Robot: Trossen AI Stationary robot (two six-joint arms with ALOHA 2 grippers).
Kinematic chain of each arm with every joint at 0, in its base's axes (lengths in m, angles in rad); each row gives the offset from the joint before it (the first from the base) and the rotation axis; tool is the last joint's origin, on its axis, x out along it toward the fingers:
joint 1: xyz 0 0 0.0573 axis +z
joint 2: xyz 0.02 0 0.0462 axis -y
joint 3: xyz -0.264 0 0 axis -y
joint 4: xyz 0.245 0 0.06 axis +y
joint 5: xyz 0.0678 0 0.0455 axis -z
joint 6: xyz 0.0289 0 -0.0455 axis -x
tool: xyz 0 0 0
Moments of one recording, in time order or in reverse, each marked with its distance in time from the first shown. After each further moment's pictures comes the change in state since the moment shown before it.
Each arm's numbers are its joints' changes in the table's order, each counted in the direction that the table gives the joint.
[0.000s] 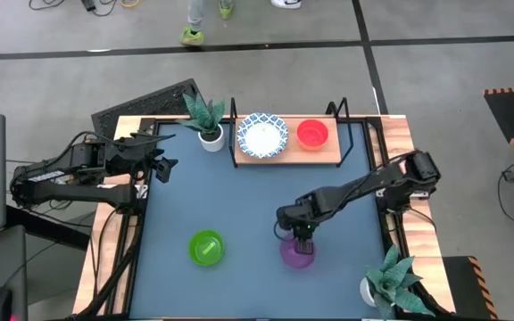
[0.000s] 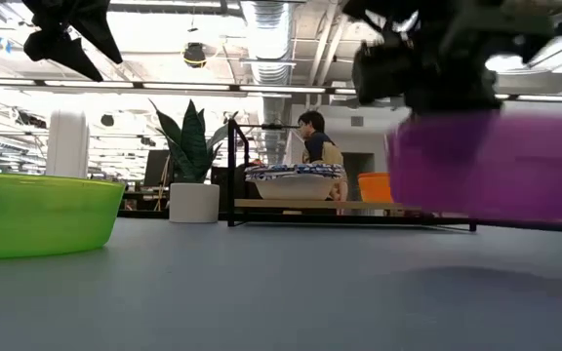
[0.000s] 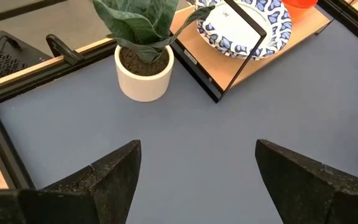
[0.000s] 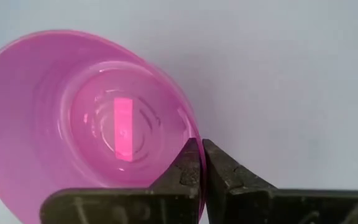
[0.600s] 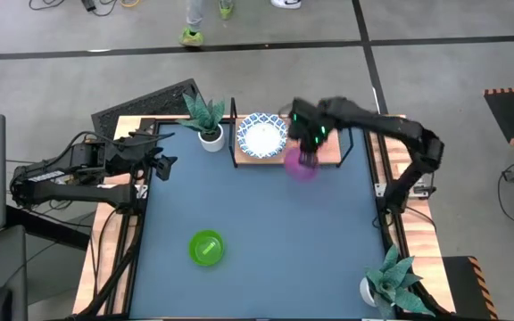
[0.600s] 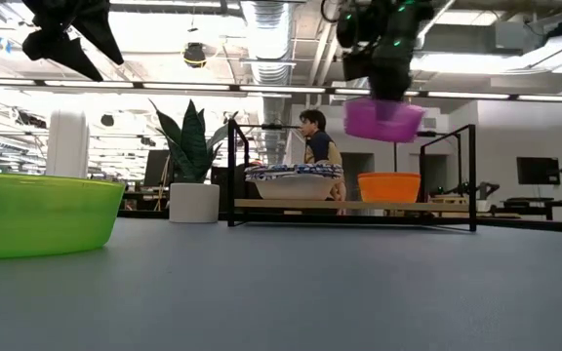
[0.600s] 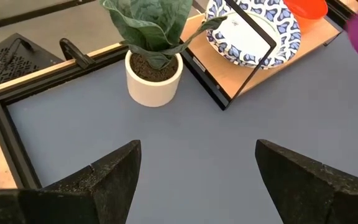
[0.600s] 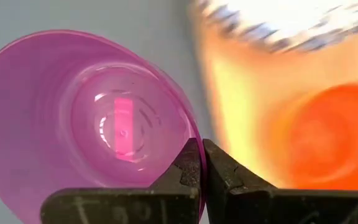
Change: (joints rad) left arm 0.000 0.000 0.000 -0.001 -0.043 0.024; right arm -0.697 0.061 0.393 0.472 0.091 0.580
